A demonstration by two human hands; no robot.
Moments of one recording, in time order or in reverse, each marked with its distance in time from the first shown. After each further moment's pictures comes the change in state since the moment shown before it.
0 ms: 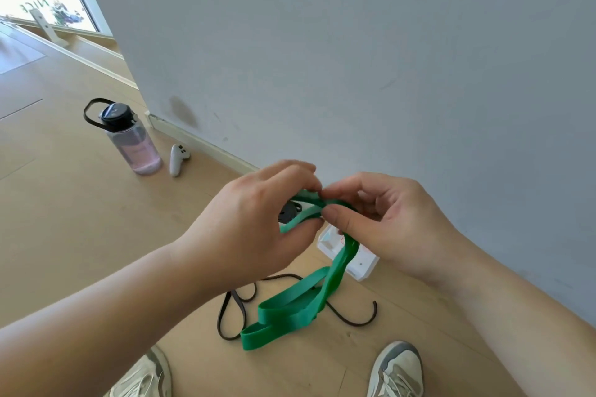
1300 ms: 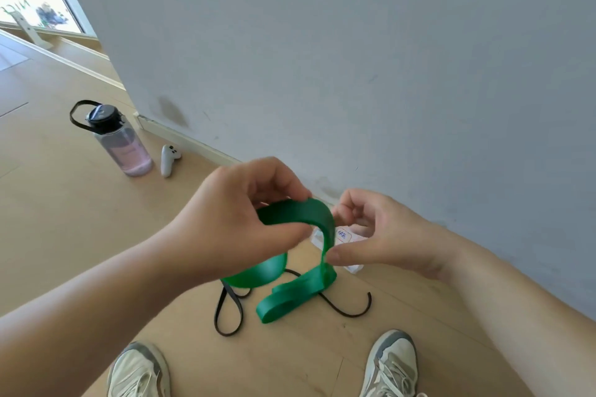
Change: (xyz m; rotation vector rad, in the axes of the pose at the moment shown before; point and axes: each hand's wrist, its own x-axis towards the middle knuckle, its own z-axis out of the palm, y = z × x) left_hand 0.004 0.023 -0.018 -0.462 -0.157 -0.449; right_hand -0.005 0.022 -0.018 -0.177 -0.243 0.257
